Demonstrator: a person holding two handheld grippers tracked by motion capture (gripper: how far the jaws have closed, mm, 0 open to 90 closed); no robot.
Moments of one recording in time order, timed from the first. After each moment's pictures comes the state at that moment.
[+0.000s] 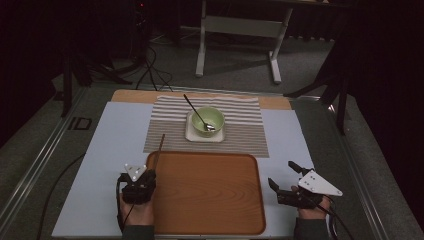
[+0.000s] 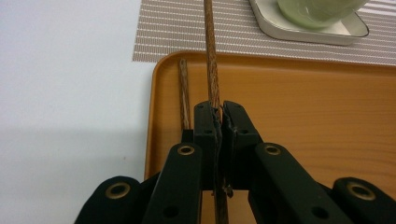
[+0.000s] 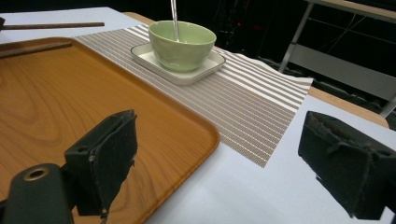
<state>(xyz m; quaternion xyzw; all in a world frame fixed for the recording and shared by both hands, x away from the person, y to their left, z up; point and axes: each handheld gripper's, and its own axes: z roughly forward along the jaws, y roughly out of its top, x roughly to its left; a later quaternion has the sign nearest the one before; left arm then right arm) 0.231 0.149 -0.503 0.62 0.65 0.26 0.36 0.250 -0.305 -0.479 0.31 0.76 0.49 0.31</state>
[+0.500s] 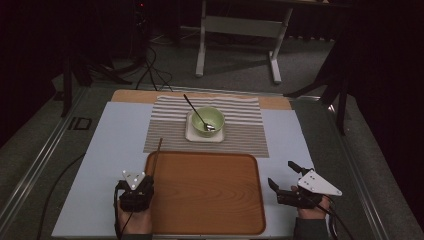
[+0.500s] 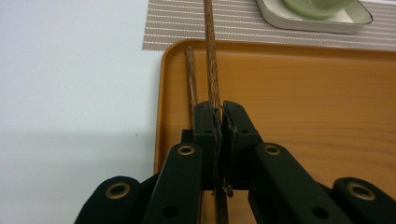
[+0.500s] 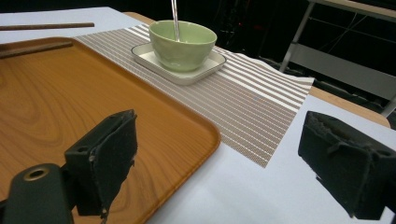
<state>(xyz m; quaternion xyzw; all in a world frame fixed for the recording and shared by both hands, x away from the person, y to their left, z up) 0.215 0.148 -0.504 0.62 0.64 0.27 0.35 0.251 -0.304 -0.479 0.31 0.76 0.49 0.31</state>
